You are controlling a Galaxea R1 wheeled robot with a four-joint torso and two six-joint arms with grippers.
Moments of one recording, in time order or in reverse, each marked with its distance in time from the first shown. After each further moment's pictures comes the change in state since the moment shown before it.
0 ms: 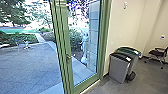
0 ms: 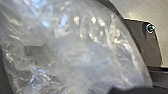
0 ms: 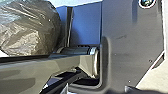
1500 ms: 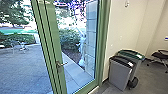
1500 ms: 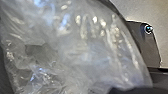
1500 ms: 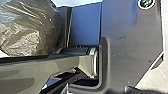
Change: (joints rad) left arm 0.001 0.005 0.003 0.014 -0.014 0.000; right arm 0.000 0.006 -0.011 0.000 0.002 -0.003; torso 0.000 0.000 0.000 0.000
